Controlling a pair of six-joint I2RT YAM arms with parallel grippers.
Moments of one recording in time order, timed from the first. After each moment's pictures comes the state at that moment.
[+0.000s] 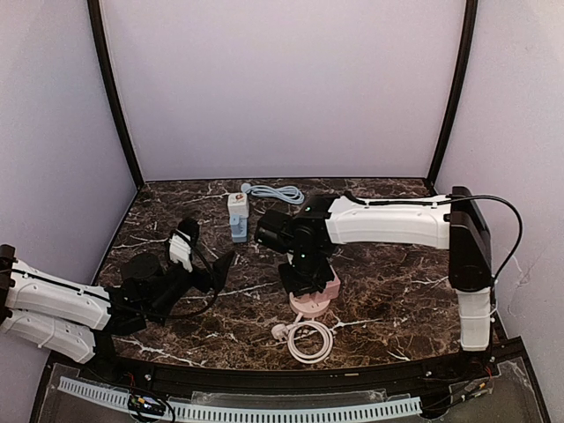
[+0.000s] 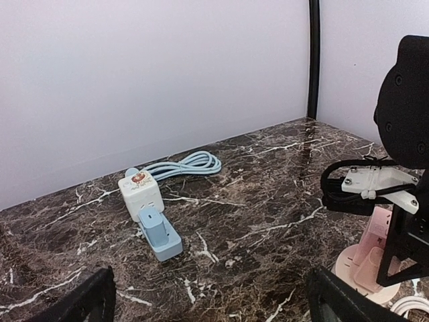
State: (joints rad) left arm -1.01 1.15 0.29 0.79 -0.53 0.01; right arm 1.11 2.06 1.73 -1.15 0.11 0.78
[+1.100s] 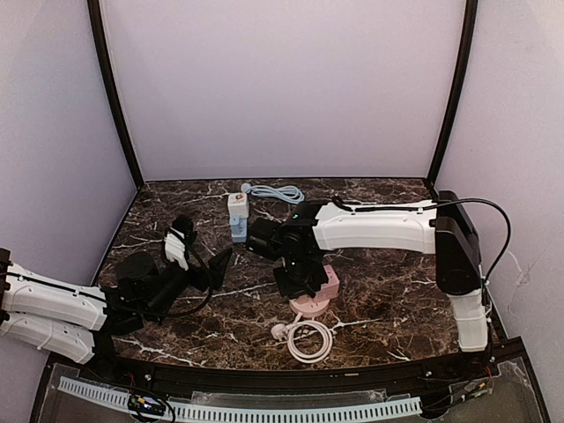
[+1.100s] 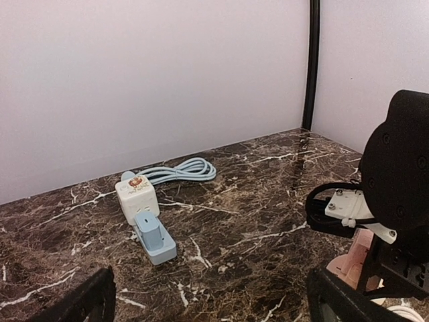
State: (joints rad) left arm -1.00 1.10 0.28 0.78 -0.51 -0.04; right arm 1.13 2.14 1.79 -1.18 0.19 0.82
